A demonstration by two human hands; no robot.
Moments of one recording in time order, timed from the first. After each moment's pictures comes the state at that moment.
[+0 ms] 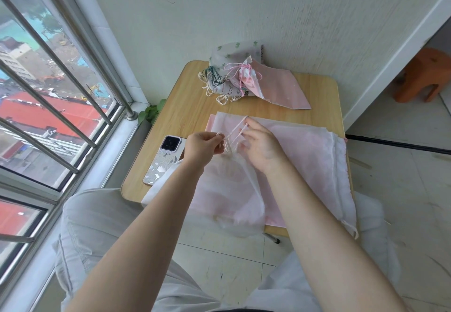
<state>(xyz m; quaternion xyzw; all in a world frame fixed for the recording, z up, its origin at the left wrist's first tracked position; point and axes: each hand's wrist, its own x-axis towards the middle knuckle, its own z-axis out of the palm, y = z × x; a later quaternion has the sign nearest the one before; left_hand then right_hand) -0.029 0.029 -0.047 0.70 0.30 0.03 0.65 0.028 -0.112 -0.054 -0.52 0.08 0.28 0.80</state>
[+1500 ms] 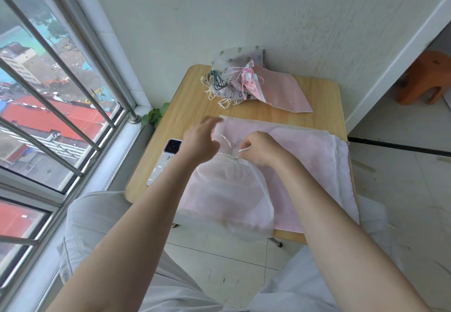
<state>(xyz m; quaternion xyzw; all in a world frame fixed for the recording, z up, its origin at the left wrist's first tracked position) -0.018 0.051 -0.028 0.96 0.09 0.03 0.26 0.037 -0.122 -0.036 -0.92 -0.17 0.23 0.27</state>
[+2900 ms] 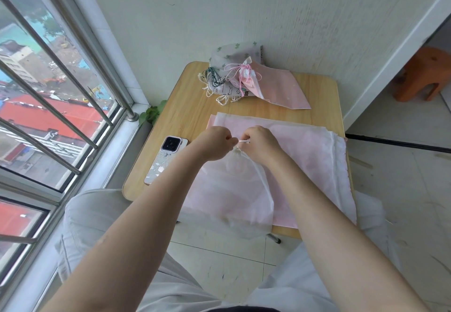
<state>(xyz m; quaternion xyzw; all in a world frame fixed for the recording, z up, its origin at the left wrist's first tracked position) -0.012 0.021 -0.011 0.96 0.07 -0.14 0.23 0.034 -0.121 -0.040 -0.94 -0.20 0.11 0.25</state>
